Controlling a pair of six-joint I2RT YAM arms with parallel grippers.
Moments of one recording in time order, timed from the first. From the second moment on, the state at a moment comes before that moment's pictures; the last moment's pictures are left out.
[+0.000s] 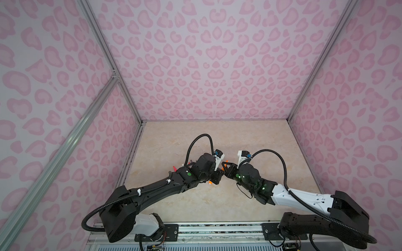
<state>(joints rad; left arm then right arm) -0.89 1.38 0.89 -0.21 0.11 -0.34 0.92 1.24 0.58 0.30 0.28 1.04</state>
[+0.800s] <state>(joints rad) -0.77 1.33 0.85 -0.23 -0.01 -0.41 0.93 1.13 0.58 0.23 0.41 1.00</state>
